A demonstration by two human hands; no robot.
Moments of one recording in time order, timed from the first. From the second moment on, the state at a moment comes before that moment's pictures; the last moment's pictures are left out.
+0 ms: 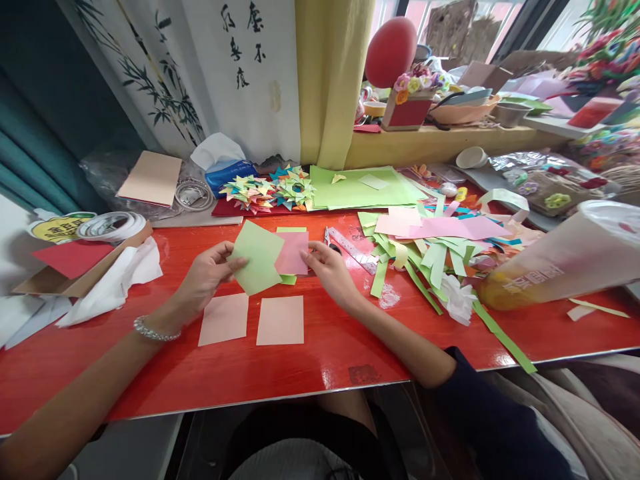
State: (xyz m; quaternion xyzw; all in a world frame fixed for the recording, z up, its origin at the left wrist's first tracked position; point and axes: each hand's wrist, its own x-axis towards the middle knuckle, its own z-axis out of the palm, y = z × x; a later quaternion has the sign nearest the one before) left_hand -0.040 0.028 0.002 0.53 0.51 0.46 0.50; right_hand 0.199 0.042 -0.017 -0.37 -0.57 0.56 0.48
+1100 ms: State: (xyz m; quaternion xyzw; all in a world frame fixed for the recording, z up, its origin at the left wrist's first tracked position) left_hand -0.046 0.041 0.025 0.63 0.51 0.32 0.49; right_hand 0.208 0.072 -0.039 -0.41 -0.85 0.11 0.31
